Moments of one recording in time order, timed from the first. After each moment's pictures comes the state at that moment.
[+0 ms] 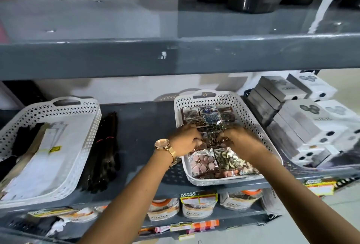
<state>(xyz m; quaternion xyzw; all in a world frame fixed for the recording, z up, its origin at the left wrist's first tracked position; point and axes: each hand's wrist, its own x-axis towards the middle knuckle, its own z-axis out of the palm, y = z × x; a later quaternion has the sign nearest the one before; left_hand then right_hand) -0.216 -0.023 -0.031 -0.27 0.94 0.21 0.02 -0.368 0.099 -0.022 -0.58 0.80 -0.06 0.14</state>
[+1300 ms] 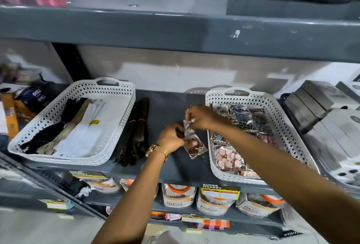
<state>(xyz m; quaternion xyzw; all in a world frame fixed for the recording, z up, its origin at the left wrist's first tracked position) -0.117 -0.047 -0.076 -0.54 0.71 0.42 -0.18 -0.261 -0.040 -0.017 -0.71 0.67 -0.10 0.18</state>
